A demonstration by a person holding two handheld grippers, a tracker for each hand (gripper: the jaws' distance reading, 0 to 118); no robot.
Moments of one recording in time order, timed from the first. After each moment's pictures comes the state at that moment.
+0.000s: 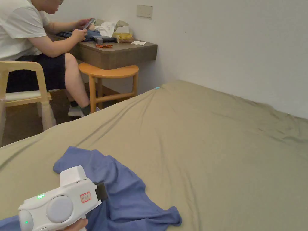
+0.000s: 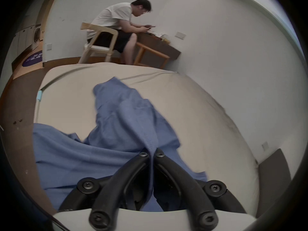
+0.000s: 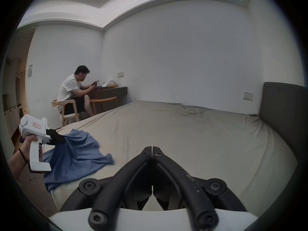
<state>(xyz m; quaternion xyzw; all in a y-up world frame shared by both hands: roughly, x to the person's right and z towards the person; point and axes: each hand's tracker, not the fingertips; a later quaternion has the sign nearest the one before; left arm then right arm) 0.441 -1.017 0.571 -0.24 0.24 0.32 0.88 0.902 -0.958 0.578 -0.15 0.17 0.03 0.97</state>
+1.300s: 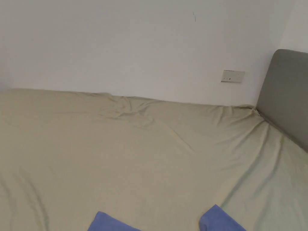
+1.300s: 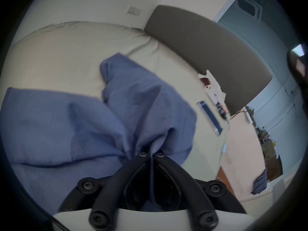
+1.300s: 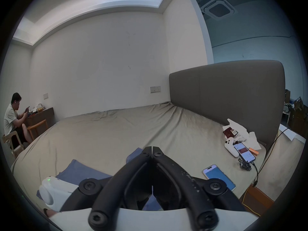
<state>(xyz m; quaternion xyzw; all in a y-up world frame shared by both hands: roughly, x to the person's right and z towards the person) 0.993 -1.104 0.611 -0.48 -0.39 0.03 0.79 1.136 -0.956 0.768 -0.14 -0.18 -0.06 0.97</state>
